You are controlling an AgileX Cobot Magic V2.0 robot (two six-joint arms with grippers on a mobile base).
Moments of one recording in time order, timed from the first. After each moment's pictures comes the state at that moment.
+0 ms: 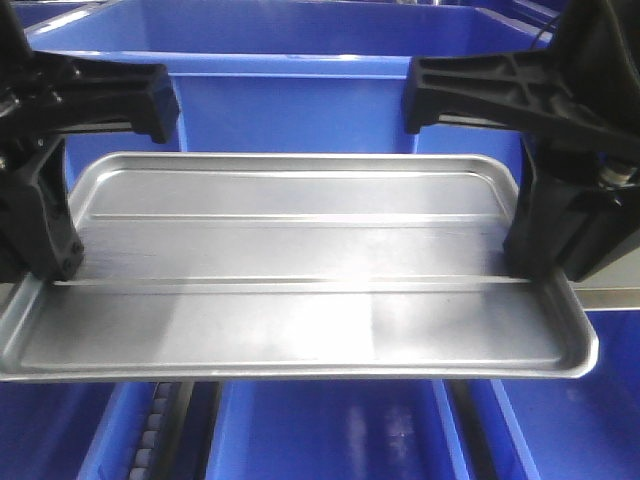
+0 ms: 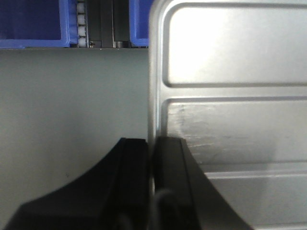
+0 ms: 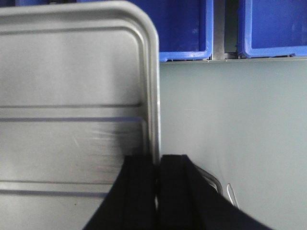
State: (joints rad) left arm -0.98 1.27 -0.90 0.36 0.92 -1.04; right arm 0.87 1.25 -0.85 -0.35 0.83 1.14
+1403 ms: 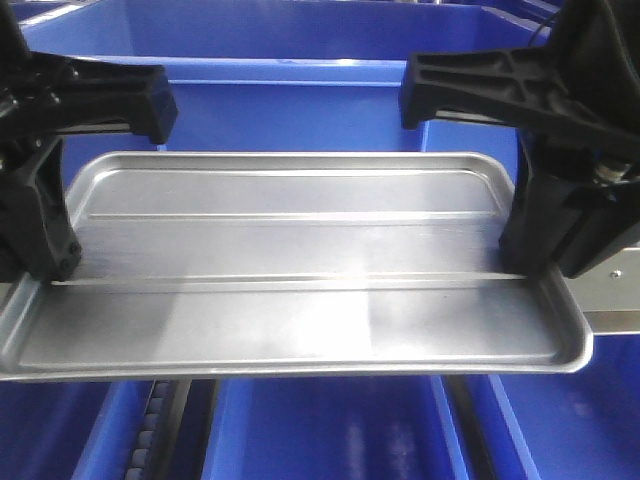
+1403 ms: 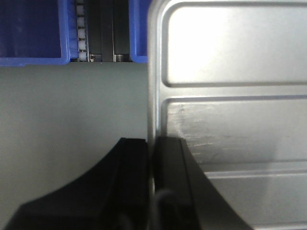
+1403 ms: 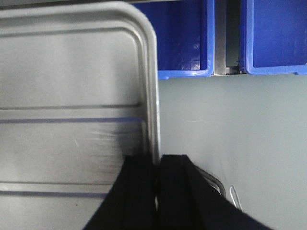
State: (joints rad) left arm -0.98 1.27 -0.90 0.36 0.93 -1.04; right arm 0.87 1.25 -0.85 -0.35 0.82 1.14
